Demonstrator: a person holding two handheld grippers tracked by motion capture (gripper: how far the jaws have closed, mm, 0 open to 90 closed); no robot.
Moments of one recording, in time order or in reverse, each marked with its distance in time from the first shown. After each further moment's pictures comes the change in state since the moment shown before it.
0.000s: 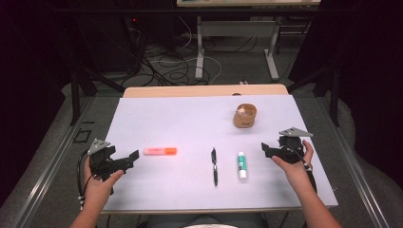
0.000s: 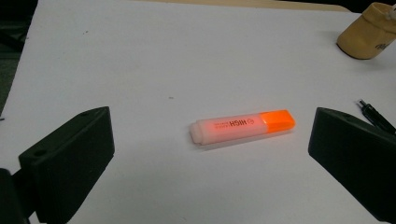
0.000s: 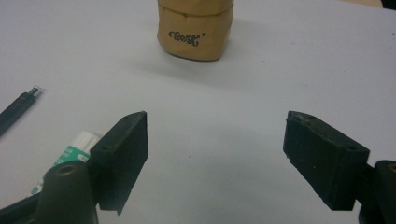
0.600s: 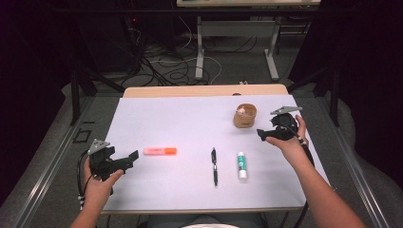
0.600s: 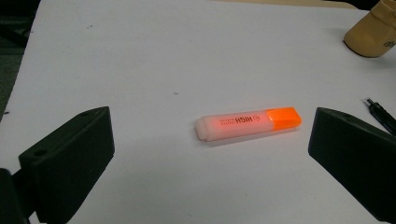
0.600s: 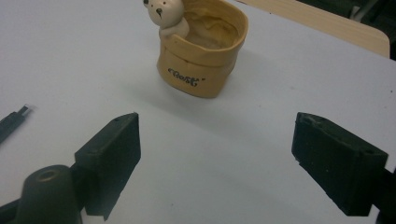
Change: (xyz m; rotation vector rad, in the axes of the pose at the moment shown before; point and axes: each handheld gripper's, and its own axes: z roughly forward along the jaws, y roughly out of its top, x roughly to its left) left arm 0.002 -0.002 0.001 0.012 0.010 -0.004; right arm -0.003 0.065 0.019 0.100 0.015 -0.141
